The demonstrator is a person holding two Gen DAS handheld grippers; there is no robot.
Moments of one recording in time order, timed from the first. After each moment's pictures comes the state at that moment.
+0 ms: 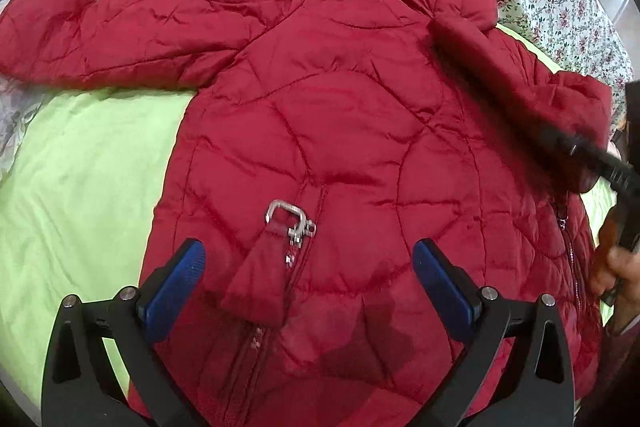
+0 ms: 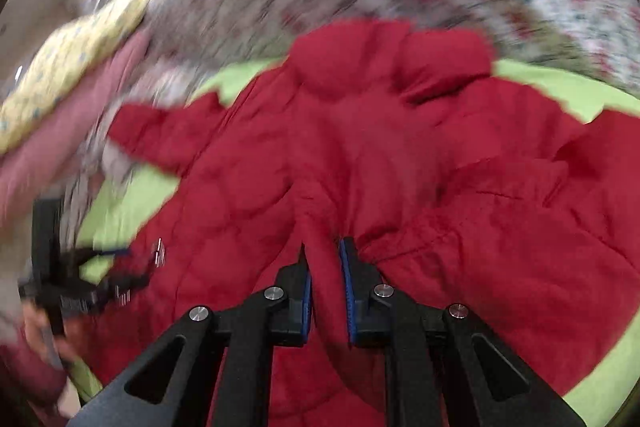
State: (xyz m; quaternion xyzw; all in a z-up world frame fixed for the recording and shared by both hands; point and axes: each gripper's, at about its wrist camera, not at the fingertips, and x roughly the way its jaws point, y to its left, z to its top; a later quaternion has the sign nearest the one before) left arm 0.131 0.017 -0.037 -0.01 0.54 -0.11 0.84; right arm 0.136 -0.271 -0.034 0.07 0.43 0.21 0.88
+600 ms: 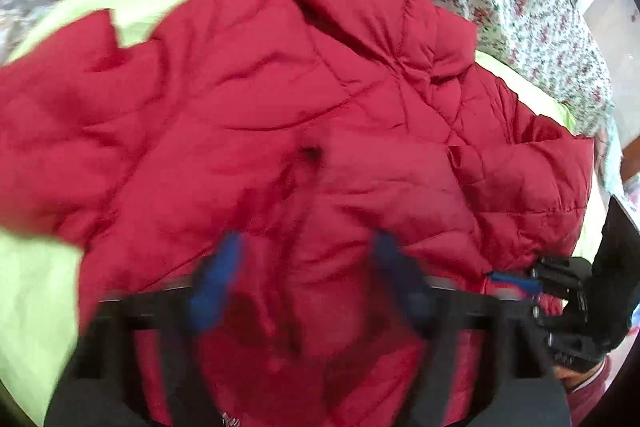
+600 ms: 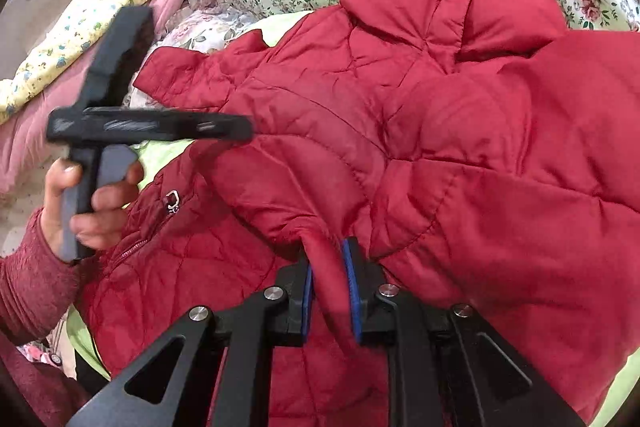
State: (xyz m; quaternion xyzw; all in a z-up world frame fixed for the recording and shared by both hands) left arm 0.245 -0.046 -0.042 -0.03 0.54 -0.21 0.82; right arm 0.126 -0.249 -0.063 0.05 0.45 0.28 0.85
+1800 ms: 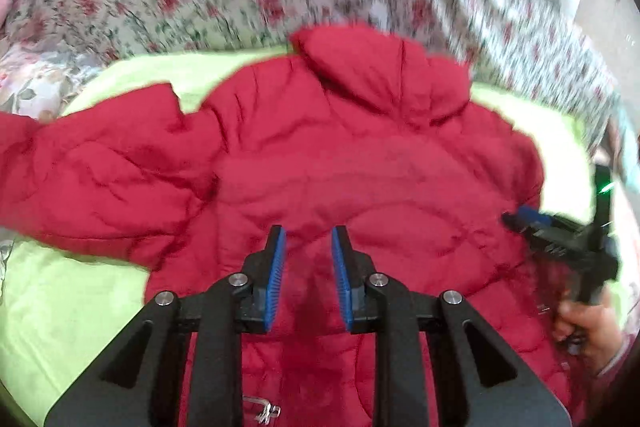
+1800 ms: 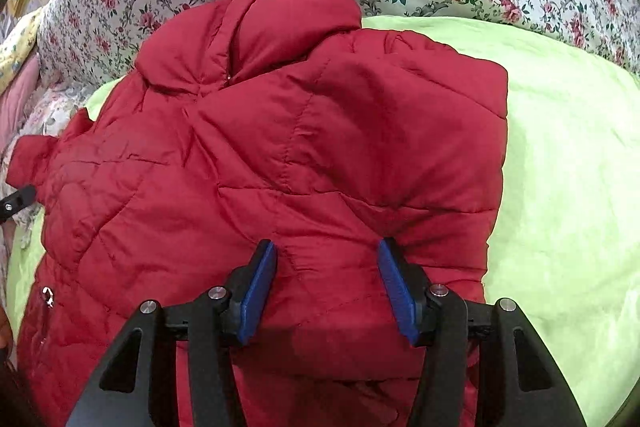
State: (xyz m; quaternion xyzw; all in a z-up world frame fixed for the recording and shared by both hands) left arm 0.221 -0.028 -0.017 0.03 0.44 -0.16 0.88; right arm 0.165 -0.326 -0.085 0.09 0.44 0.01 0.89
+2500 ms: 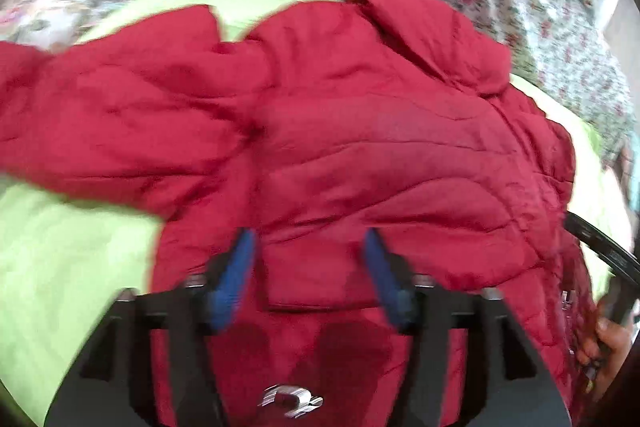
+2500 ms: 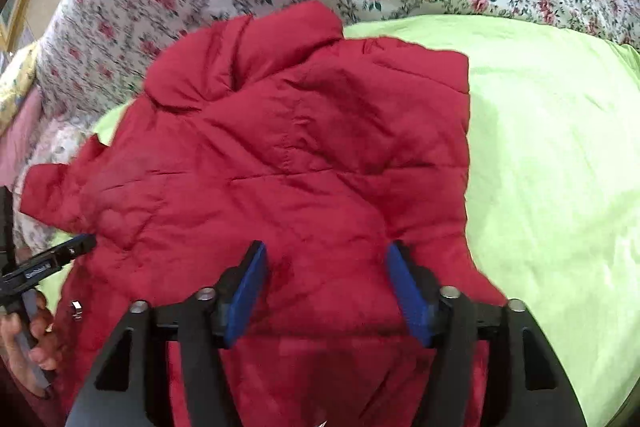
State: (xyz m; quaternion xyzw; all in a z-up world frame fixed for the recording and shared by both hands) left arm 0.219 0.016 -0.045 -0.02 0.48 -0.12 0.87; right arm 0.128 -0.327 -0.058 0.14 0.42 -0.01 0.90
